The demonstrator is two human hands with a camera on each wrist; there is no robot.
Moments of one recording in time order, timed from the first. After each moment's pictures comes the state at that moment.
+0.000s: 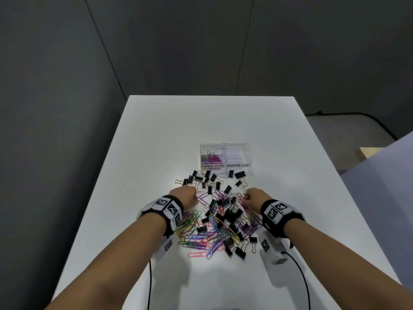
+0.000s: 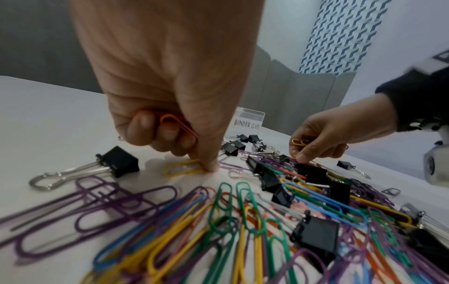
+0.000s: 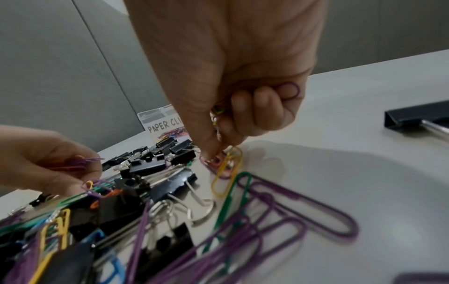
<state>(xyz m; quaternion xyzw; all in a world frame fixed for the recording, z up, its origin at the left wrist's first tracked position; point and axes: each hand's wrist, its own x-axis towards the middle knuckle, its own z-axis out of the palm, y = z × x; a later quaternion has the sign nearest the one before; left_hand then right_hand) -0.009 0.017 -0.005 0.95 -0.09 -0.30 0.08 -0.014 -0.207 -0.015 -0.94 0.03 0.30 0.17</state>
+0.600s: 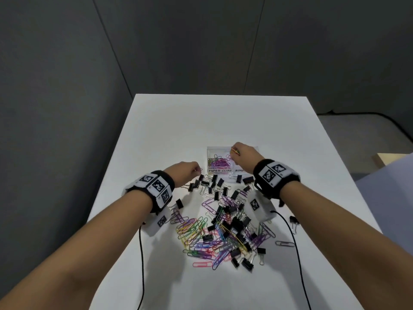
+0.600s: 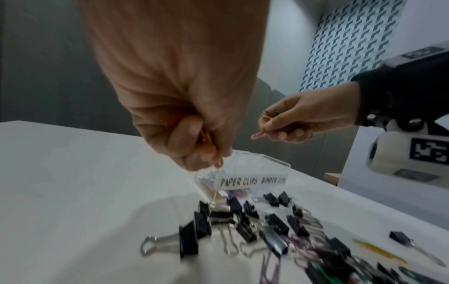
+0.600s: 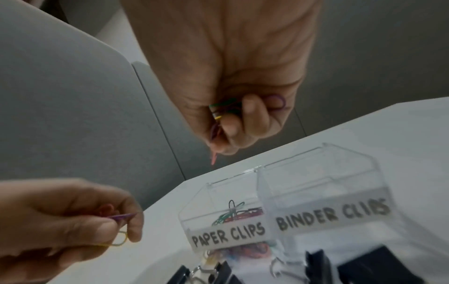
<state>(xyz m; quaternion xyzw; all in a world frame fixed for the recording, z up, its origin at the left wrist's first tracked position) 0.046 0.045 0.043 0.94 -0.11 -0.26 0.18 0.074 -0.159 0.060 -0.95 -0.06 0.15 0.28</state>
